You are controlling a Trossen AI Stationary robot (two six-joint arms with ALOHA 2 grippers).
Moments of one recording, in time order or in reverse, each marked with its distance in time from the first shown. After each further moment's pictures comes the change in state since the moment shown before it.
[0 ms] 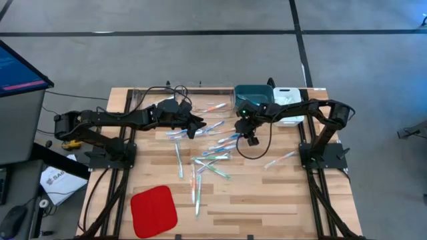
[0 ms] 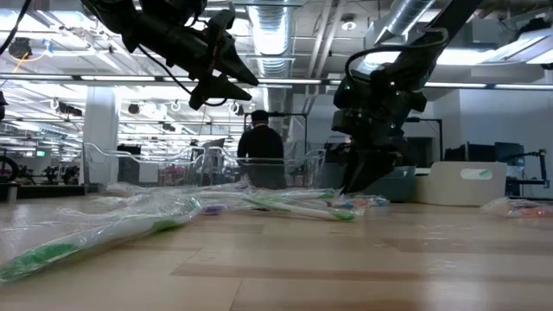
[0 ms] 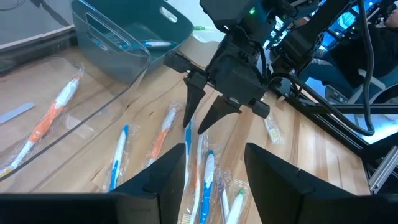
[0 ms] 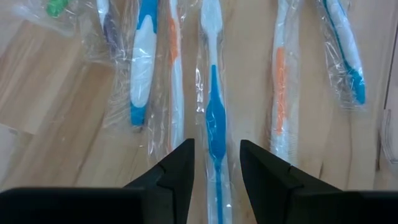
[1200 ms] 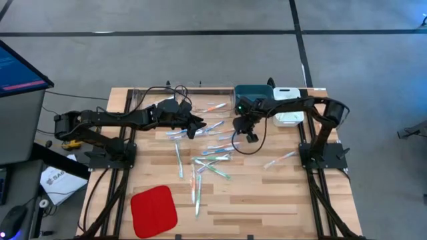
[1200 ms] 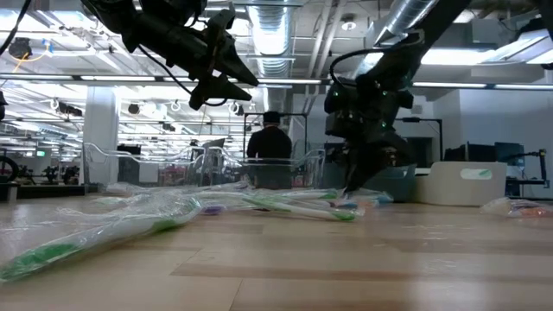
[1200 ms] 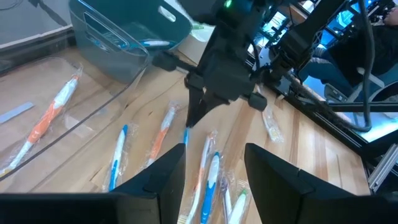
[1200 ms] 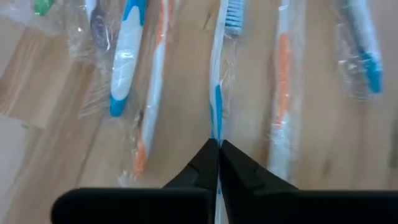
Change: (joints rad) left arm 0.000 0.000 0.000 -0.001 0.005 0.006; right arm -0.031 0.066 0.143 -0.208 -0.026 -0.029
